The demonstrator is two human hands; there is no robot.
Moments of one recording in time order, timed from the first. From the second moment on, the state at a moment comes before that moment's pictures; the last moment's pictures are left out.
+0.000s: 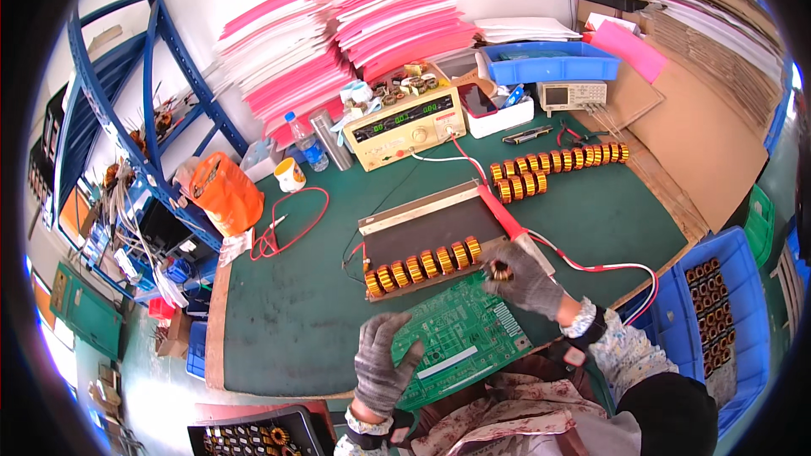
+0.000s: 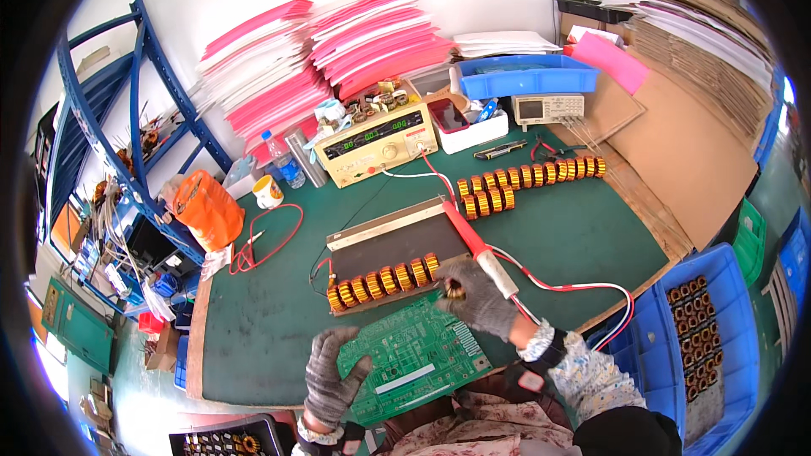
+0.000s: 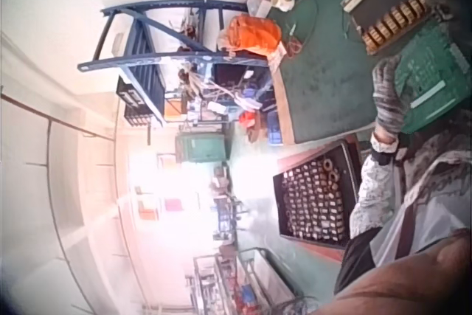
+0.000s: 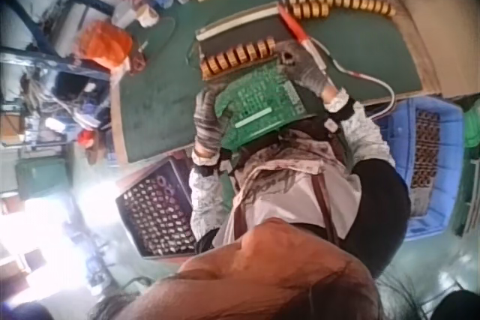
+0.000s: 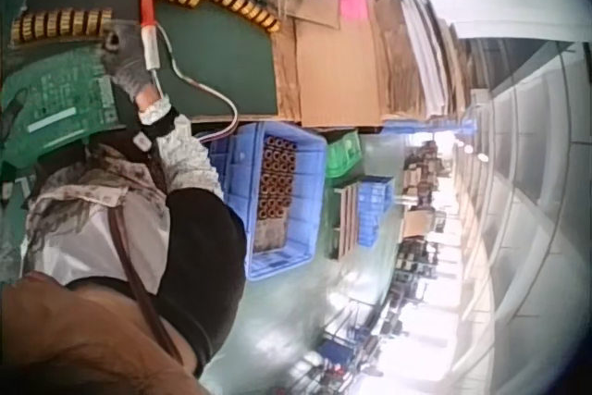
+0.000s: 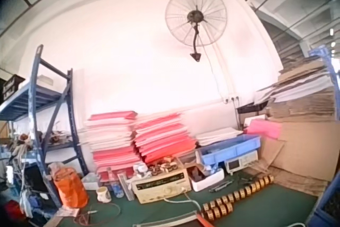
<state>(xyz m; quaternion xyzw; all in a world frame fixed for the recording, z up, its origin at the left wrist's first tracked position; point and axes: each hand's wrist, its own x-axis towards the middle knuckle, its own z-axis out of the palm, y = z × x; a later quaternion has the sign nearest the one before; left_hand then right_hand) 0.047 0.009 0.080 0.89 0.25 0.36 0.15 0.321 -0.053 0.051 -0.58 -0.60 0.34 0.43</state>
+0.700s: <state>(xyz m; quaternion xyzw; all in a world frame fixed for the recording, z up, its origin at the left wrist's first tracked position) -0.046 -0.058 -0.024 0.55 0.48 0.40 0.54 0.353 -0.049 0.007 -0.85 -0.50 -0.05 0.15</state>
